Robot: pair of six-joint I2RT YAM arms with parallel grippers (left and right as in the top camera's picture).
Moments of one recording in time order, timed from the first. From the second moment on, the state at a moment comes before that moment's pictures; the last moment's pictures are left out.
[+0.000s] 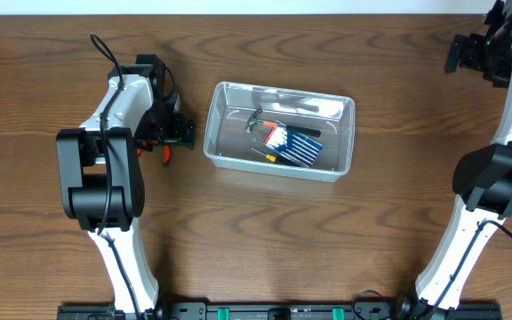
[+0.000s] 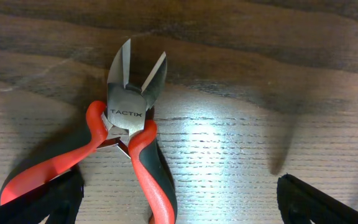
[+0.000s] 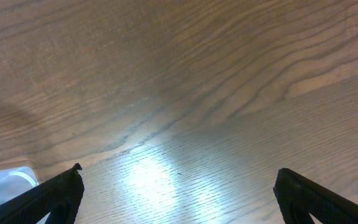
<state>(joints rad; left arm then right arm) 0.00 2.18 1.59 -1.07 0.06 0.00 -0.27 2.36 2.59 -1.58 0.03 0.10</state>
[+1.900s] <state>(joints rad) -0.05 2.18 1.59 -1.05 -0.01 -0.08 -0.27 2.36 2.59 -1.58 0.03 0.10</state>
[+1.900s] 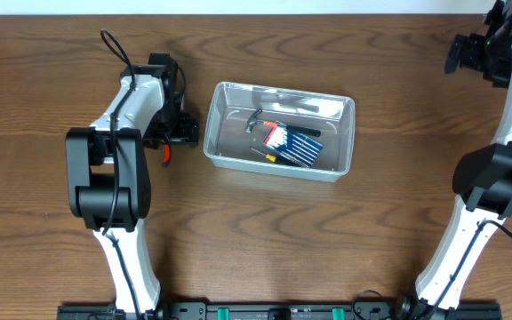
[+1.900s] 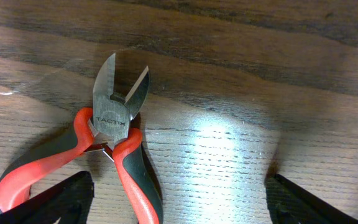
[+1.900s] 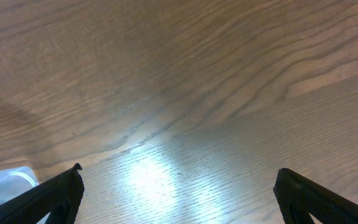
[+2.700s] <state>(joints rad) -0.05 2.18 1.59 -1.04 -0.01 -0.09 -0.27 2.36 2.59 -1.58 0.03 0.10</state>
